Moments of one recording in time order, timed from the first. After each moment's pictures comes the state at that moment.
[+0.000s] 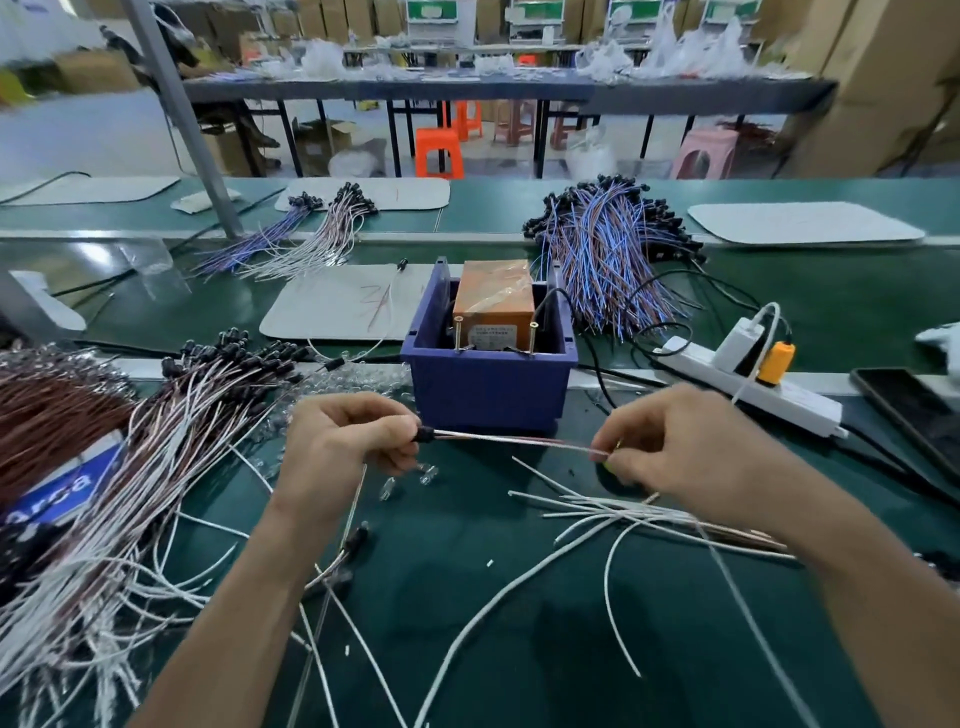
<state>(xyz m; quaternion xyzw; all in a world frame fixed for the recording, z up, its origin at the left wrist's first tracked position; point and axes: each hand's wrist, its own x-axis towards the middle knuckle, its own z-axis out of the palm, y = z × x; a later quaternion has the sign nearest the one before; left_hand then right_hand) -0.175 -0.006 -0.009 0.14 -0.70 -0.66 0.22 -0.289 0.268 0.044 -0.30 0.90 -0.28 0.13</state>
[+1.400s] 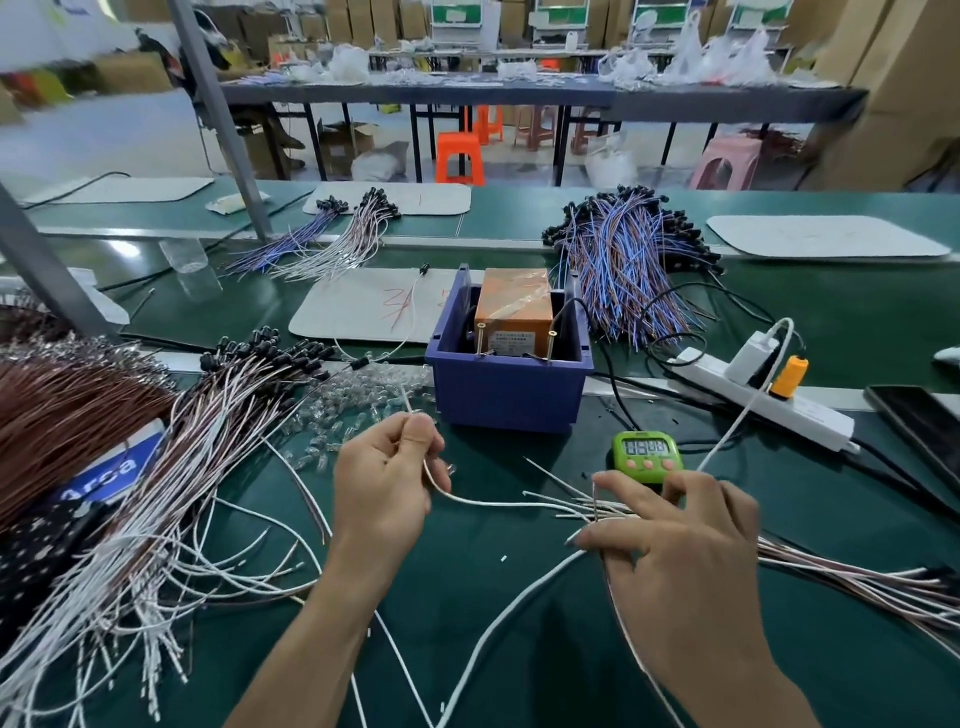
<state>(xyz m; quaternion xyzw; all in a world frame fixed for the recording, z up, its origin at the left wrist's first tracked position) -0.163 0.034 -0.025 0.24 -0.70 -0.61 0.29 -0.206 0.264 -0.023 -0.28 0.91 -0.23 -0.22</state>
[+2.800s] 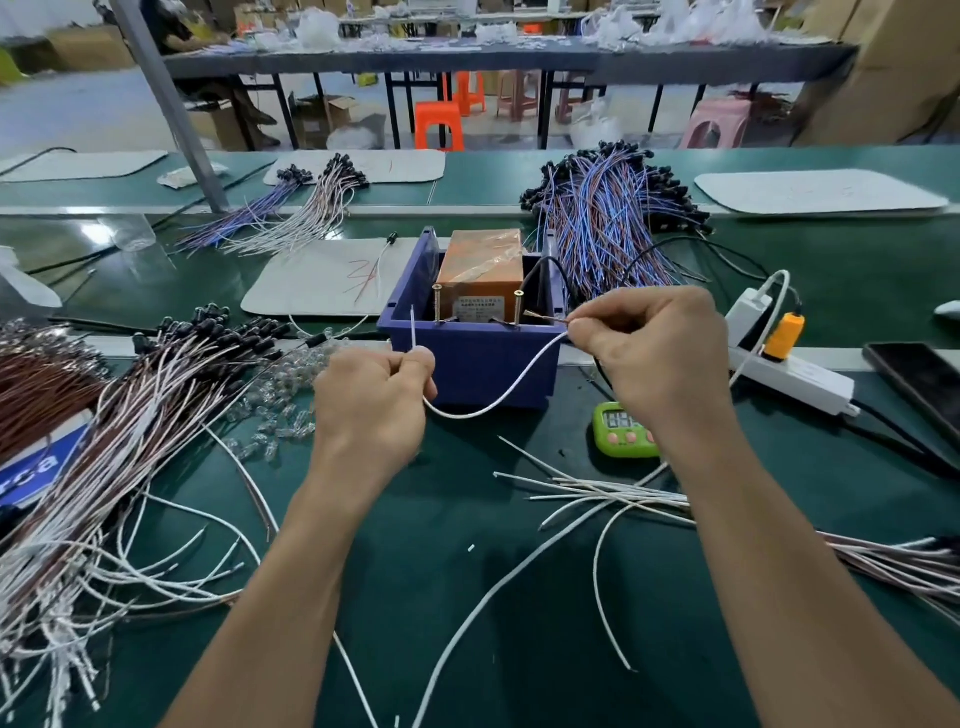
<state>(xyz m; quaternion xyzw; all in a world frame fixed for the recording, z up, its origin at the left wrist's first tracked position) -0.220 0.033 -0.007 0.29 -0.81 -0.44 0.27 -0.322 0.226 0.021 -0.20 0.81 -0.53 -0.13</state>
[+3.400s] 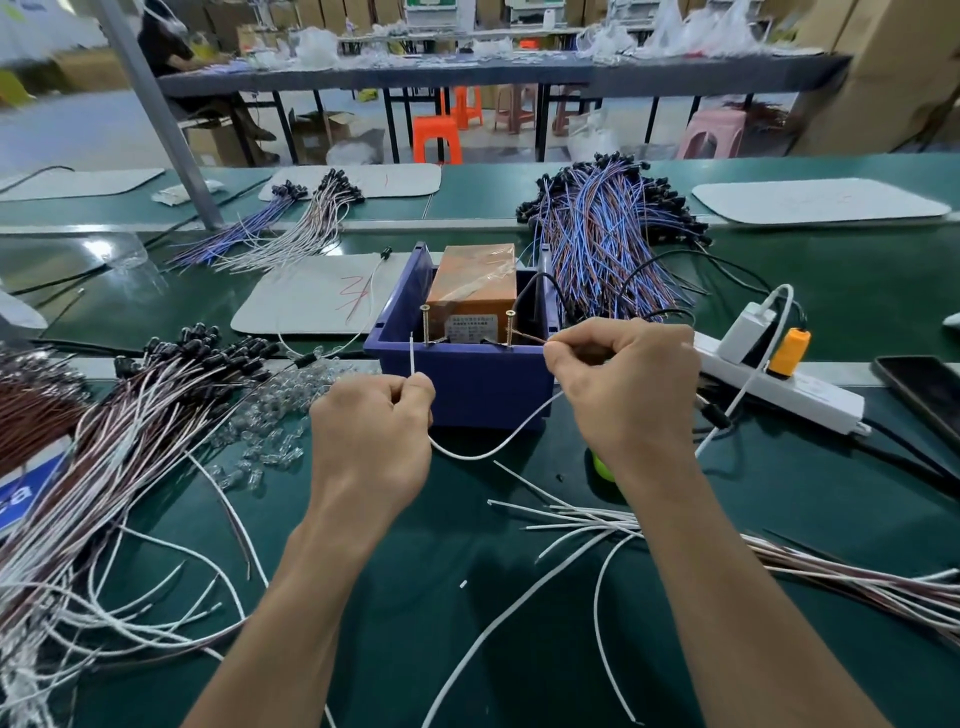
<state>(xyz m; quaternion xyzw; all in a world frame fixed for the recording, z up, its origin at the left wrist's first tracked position) -0.227 0.043 -0.012 0.27 -0.83 -0.36 0.32 -0.328 0.205 0.000 -0.24 0.80 -0.50 -0.22</state>
